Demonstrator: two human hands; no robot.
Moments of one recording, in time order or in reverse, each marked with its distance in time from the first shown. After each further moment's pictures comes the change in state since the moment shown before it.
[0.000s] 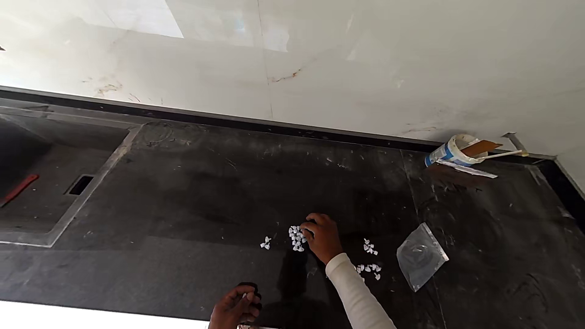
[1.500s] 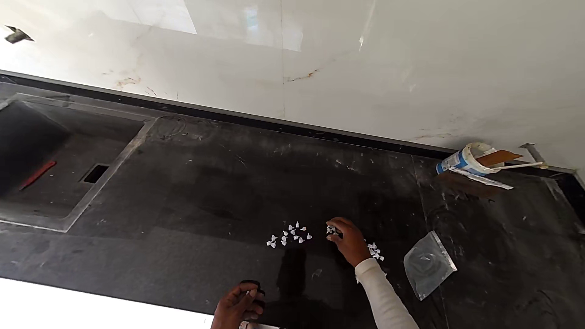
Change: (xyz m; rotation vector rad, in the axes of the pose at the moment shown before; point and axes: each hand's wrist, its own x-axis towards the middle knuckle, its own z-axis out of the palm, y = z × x) left_hand -0.001 -0.003 -0.001 -0.065 0.028 -0.020; right_hand -0.013 0.041 -0.037 0.185 -0.042 0.122
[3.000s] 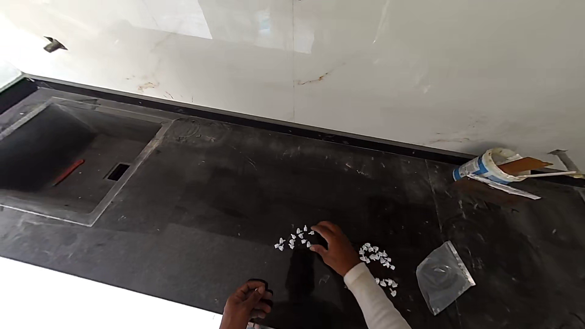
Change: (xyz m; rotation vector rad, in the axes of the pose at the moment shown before) left_hand 0.005 0.005 0.004 -0.013 0.045 -0.020; right_hand 0.005 -0.051 0.023 -0.065 -0.186 -0.165
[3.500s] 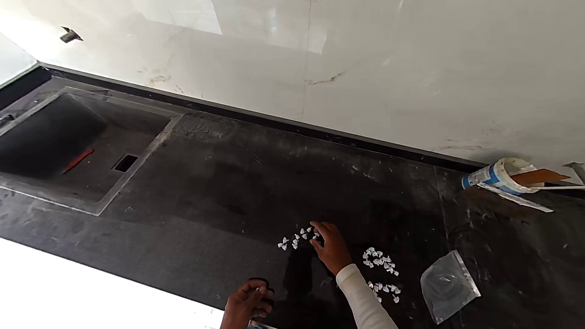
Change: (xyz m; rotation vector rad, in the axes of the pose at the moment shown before) left_hand -0.003 -0.005 0.000 -0.043 0.014 0.012; right_hand 0.021 0.002 0.032 0.025 0.120 0.014
